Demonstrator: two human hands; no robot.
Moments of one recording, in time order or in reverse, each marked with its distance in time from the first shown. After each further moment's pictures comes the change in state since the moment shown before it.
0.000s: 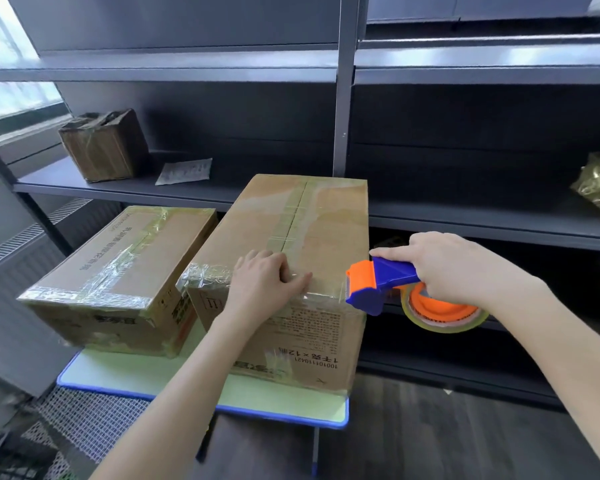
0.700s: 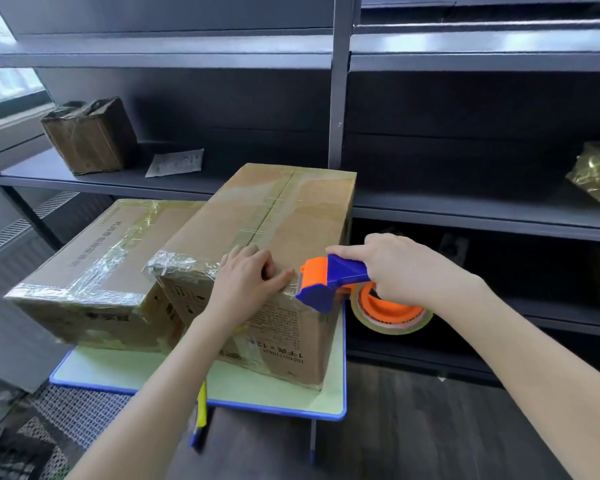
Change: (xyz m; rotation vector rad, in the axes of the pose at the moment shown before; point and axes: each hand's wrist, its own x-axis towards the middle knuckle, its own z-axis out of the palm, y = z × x) left_hand -0.002 -0.025 -0.001 -0.040 -0.002 0.033; right_hand 0.024 -0.044 0.008 0.151 0.046 -0.064
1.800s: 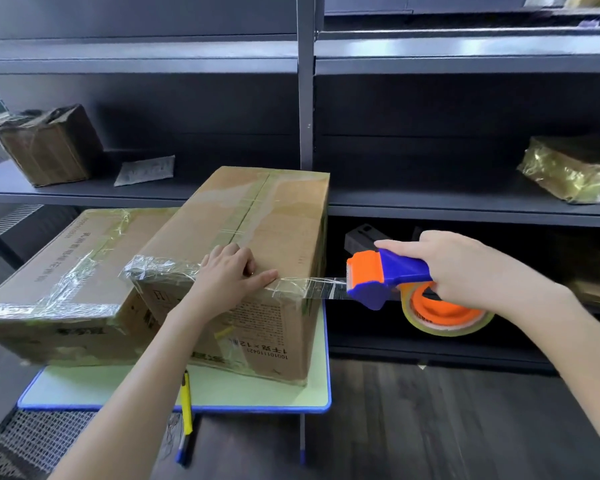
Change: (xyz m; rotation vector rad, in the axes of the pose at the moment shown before) left_hand 0.009 0.000 -0.007 0.033 -0.226 0.019; right_hand -0.079 0.051 -0.017 -0.041 -0.022 0.209
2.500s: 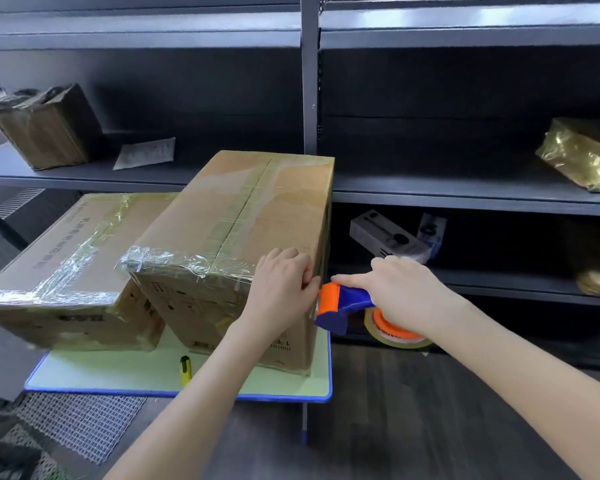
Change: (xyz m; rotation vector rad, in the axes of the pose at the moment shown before) left_hand -0.017 0.078 0.029 -0.030 0.109 0.143; right_hand 0.024 -0.054 0.047 -0.228 -0.048 -0.146
